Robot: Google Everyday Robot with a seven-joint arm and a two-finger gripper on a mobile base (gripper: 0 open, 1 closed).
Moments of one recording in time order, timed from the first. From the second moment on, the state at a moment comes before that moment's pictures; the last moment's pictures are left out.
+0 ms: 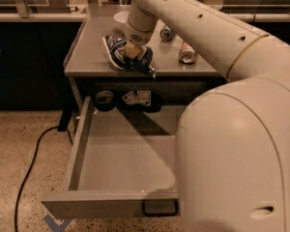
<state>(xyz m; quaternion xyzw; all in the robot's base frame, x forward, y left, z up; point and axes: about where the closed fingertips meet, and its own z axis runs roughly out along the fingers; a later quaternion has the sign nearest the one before) 0.765 0.030 0.857 -0.63 0.74 -0.04 0.25</state>
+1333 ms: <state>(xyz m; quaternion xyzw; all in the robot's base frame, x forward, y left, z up) 0.763 0.025 0.851 -0.61 0.75 -0.04 0.24</state>
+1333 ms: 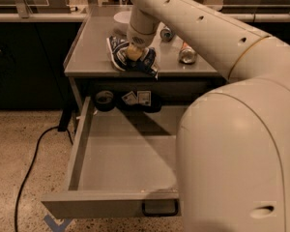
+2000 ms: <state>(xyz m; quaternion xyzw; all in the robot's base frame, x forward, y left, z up) 0.763 0.026 0.851 -0.61 0.75 -0.04 0.24</state>
